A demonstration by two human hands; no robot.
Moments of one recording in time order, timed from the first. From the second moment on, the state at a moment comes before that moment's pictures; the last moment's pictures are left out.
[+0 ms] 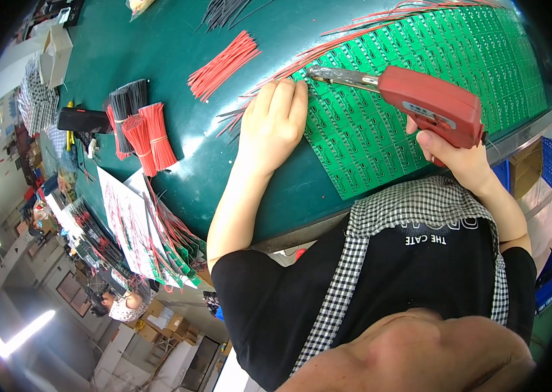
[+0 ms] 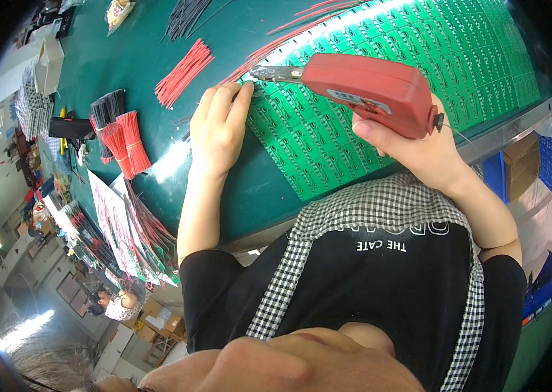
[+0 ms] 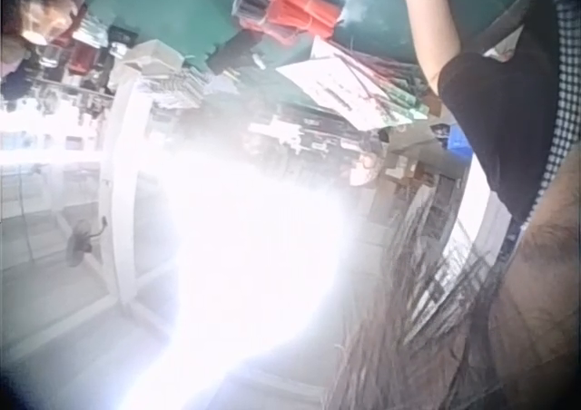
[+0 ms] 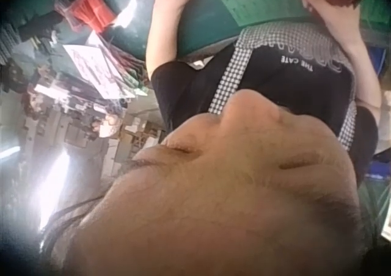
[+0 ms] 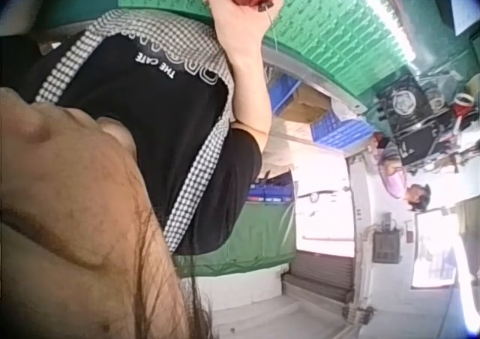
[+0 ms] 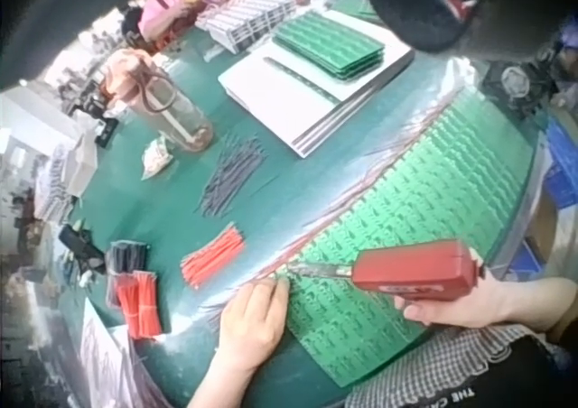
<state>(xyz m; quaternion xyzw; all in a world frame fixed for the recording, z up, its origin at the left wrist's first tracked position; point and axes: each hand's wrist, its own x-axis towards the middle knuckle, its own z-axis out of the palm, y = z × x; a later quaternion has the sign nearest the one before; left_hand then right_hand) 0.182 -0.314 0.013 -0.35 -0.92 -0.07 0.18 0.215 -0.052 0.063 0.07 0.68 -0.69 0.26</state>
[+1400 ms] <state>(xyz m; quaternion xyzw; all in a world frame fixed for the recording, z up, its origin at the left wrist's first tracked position) 0.175 -0.299 0.018 -0.33 -0.92 -0.12 0.16 0.216 -0.039 0.063 0.08 0.69 -0.69 0.22</state>
